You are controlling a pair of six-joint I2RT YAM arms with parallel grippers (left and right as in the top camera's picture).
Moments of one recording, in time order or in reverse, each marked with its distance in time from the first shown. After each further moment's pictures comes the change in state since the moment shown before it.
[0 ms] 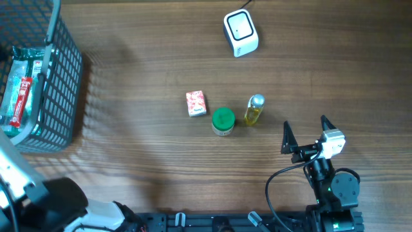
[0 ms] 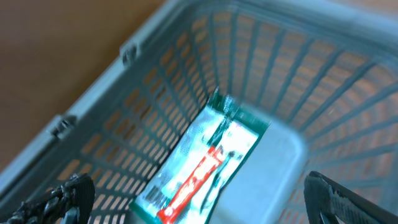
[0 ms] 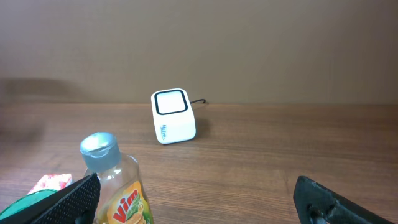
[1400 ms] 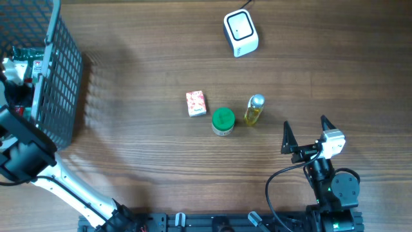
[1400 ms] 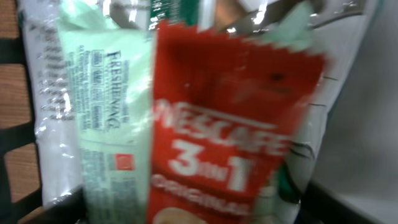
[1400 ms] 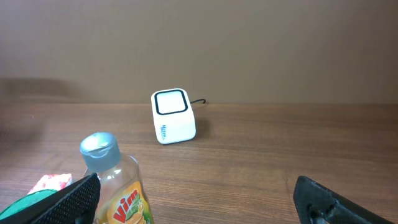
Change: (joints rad) left arm 0.071 0.599 -0.024 0.011 -0.005 0.522; right arm 0.000 0.000 0.000 0.000 0.000 0.000
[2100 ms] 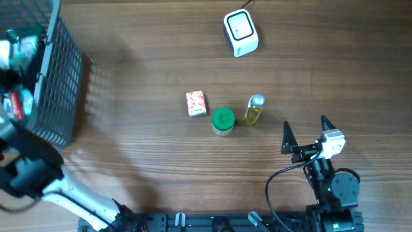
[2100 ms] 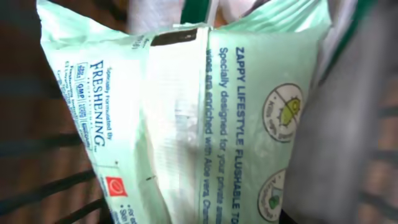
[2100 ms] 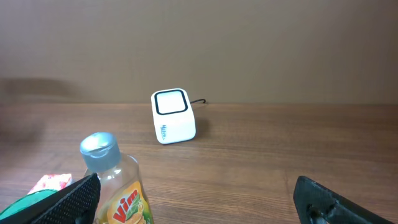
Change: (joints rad) left arm -0.028 -0.232 -0.020 0.009 0.119 -0.146; right arm 0.000 0.000 0.000 0.000 0.000 0.000
